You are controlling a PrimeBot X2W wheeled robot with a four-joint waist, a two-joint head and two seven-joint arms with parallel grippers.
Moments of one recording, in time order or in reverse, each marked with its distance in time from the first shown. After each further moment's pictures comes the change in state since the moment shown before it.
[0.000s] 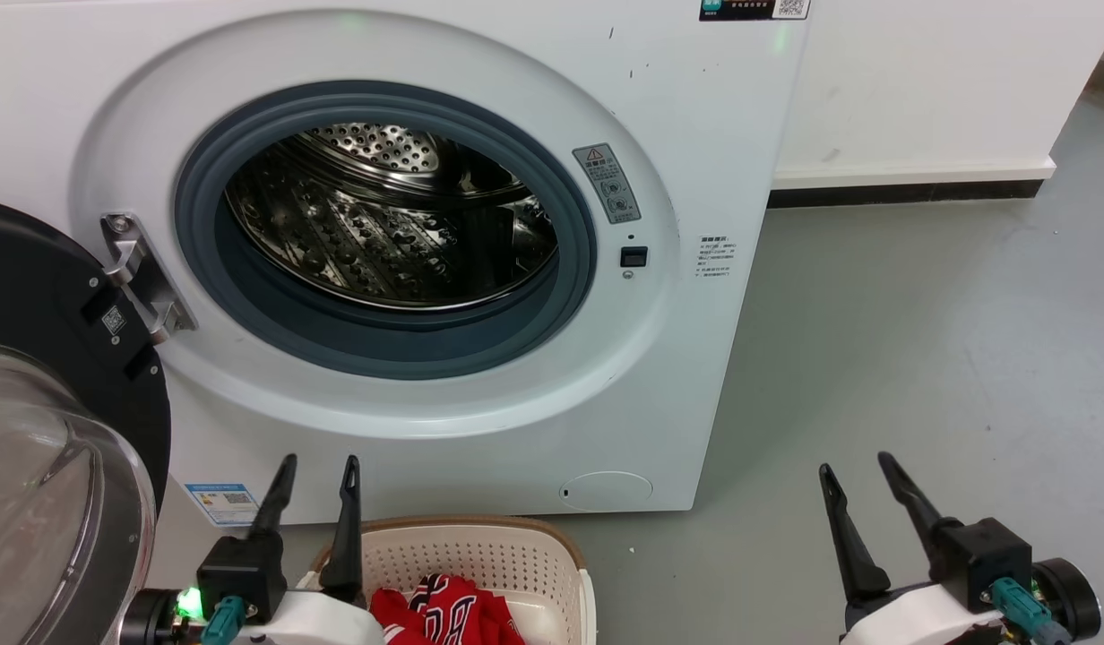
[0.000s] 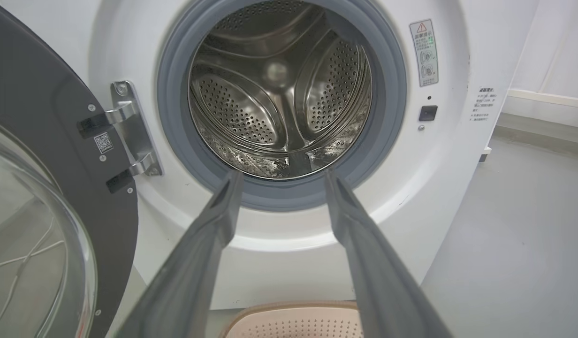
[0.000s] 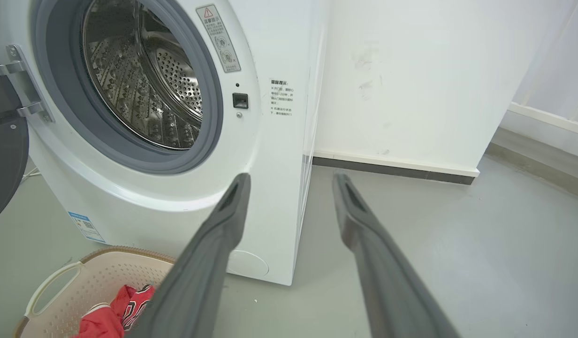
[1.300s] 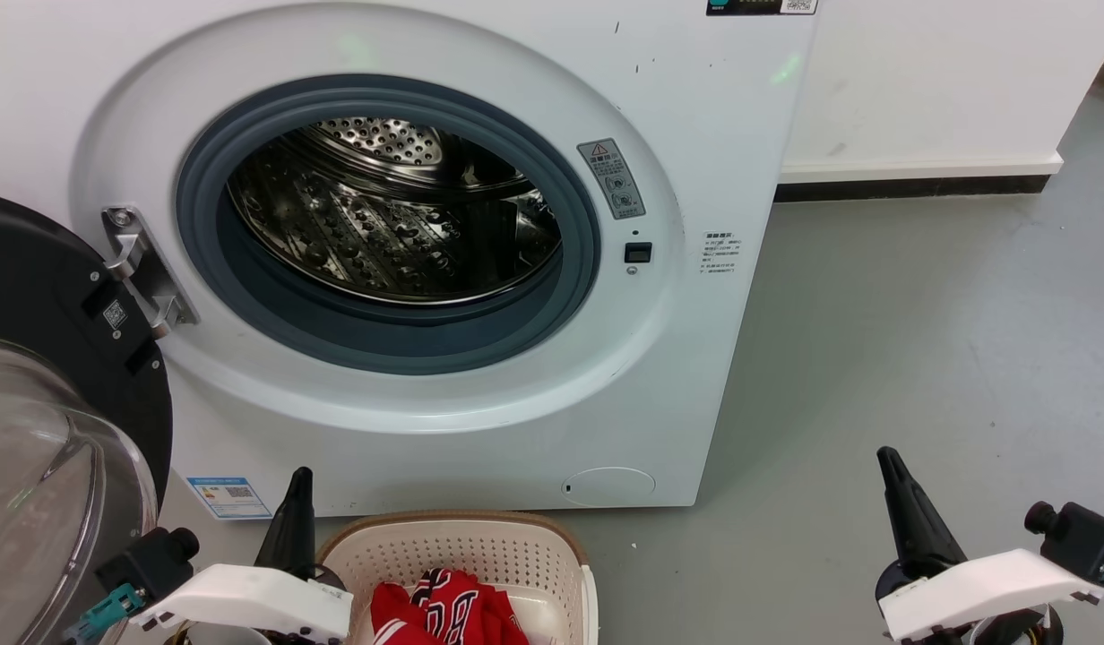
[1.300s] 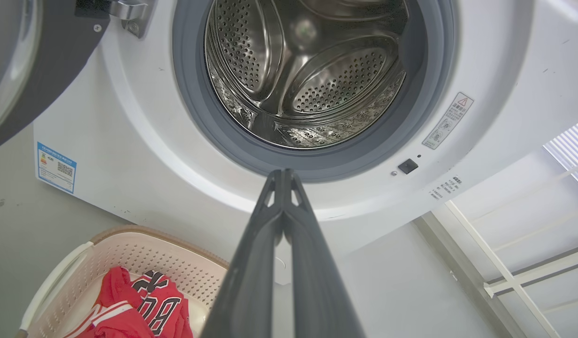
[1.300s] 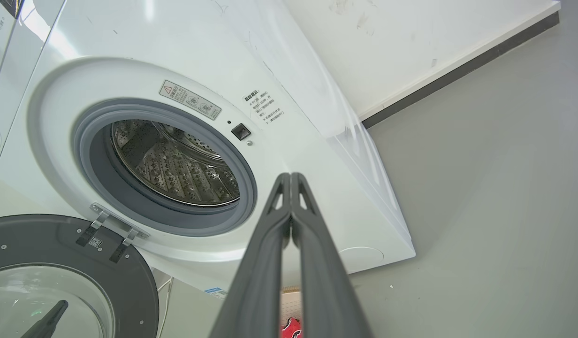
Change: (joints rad) left arm -0.044 -0.030 0.070 0.108 -0.648 -0.057 0.126; right arm -0.056 -0.028 -0.025 0.116 0.728 0.000 0.053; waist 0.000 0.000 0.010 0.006
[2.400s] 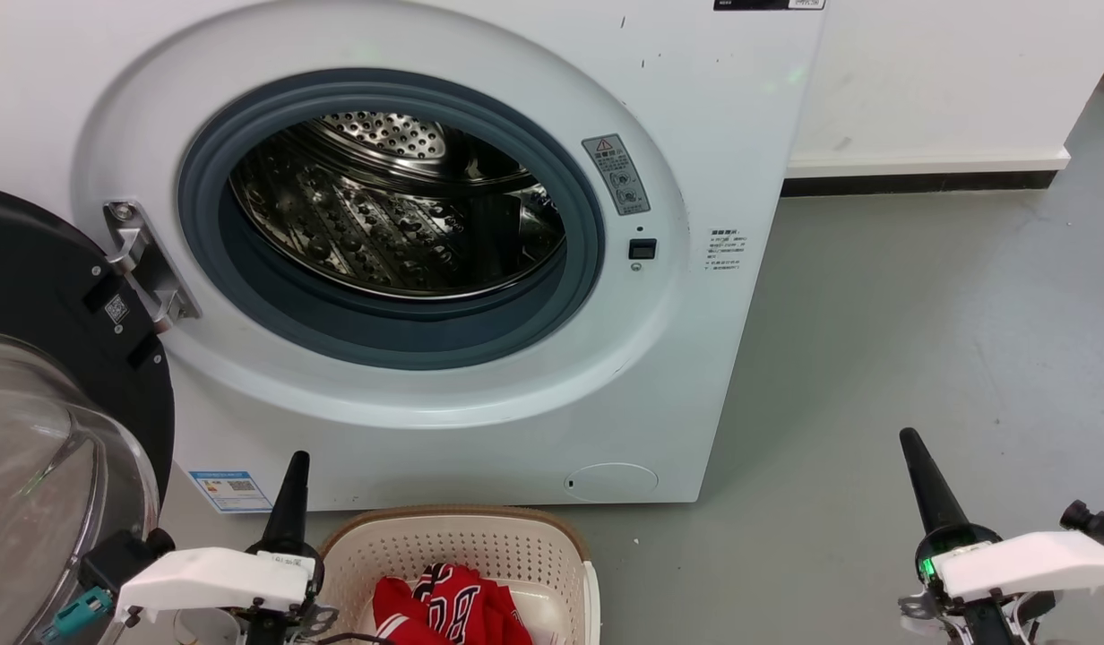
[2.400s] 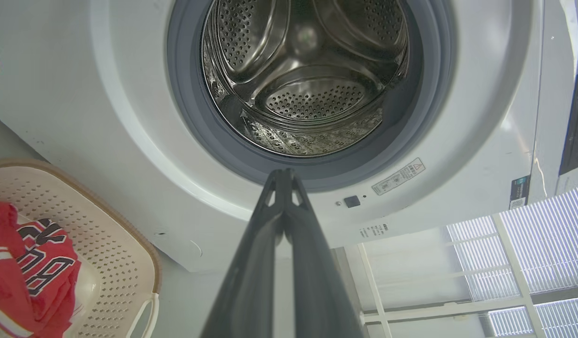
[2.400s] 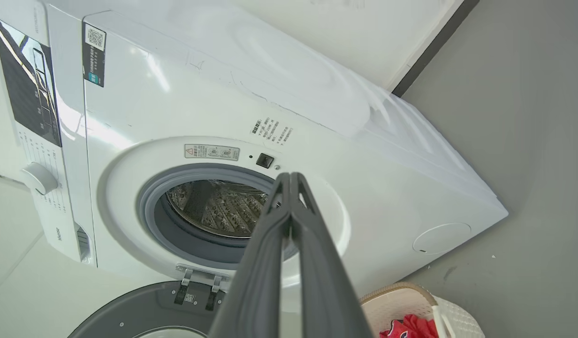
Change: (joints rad) left arm -0.056 -0.017 0.051 0.053 -0.422 -0.035 0.079; right arm -0.058 -0.007 -0.042 0.060 0.455 0.000 0.055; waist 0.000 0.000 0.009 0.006
